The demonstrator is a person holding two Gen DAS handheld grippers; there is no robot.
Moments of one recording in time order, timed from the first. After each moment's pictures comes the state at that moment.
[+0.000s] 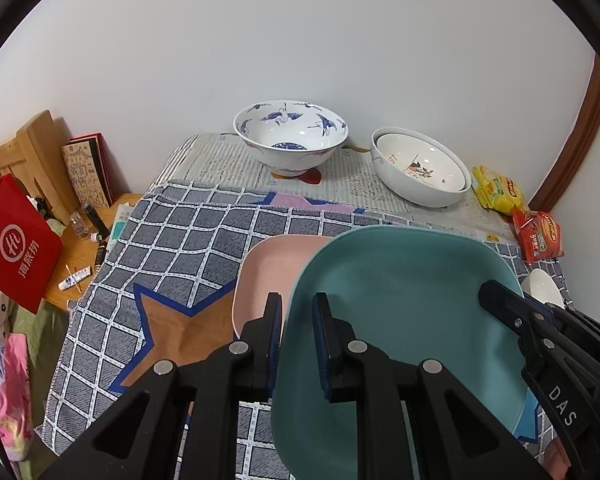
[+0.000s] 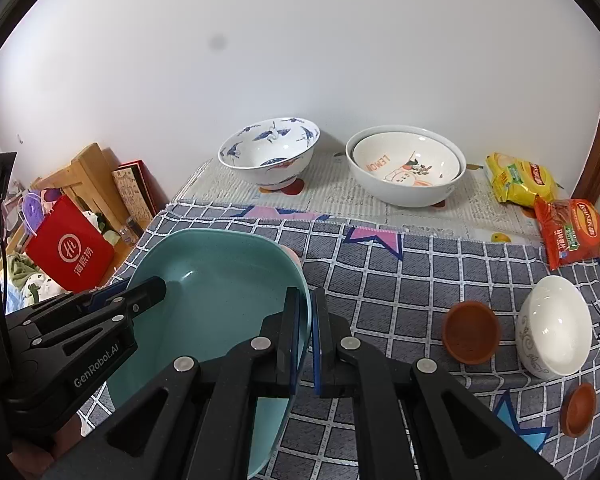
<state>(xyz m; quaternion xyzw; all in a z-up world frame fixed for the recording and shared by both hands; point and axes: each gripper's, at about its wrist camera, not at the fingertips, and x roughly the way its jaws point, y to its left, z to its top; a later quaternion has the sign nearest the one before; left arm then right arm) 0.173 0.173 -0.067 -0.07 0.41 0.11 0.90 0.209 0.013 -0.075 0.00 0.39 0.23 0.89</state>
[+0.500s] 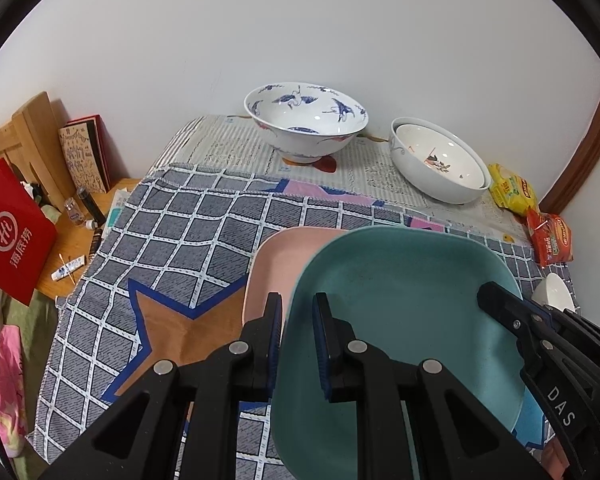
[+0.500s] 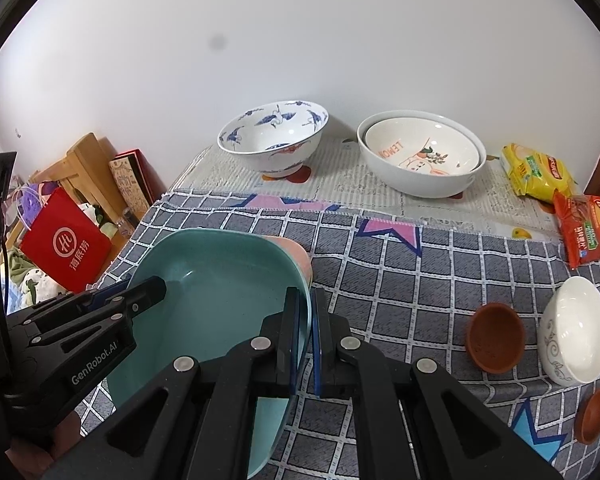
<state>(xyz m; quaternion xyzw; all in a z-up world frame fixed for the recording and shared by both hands) 0.190 0.198 -0.091 -0.09 0.43 0.11 0.89 0.228 0.037 -0.097 0.00 0.40 0.24 0.88</state>
